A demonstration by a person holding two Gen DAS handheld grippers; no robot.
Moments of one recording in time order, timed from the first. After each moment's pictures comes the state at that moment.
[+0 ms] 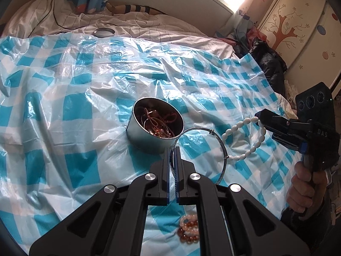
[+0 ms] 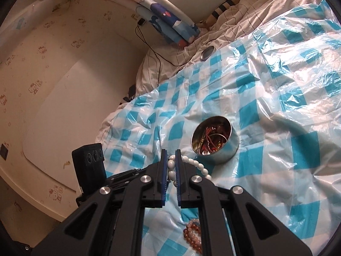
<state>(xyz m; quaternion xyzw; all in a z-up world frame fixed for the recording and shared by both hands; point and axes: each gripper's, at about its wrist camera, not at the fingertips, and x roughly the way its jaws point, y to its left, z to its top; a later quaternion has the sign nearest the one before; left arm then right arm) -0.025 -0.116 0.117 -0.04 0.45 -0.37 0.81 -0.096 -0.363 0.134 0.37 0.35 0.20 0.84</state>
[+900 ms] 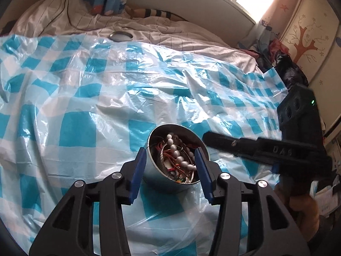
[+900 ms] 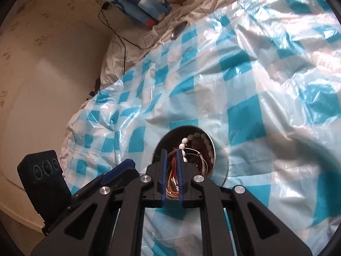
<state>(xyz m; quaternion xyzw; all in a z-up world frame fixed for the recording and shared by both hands) 0.022 -0.149 0.097 -0.04 0.44 -0.30 0.85 0.008 -0.352 0.076 0.35 0.42 0.15 0.82</state>
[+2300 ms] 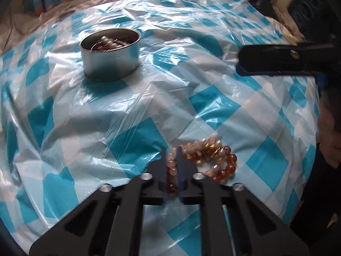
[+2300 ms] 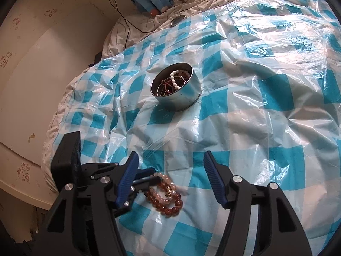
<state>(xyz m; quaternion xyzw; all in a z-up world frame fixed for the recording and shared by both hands) -0.122 -0.164 0.047 0.17 0.49 -0.40 0.75 -0.144 -0.334 0.087 0.28 0.47 0.12 0.83</state>
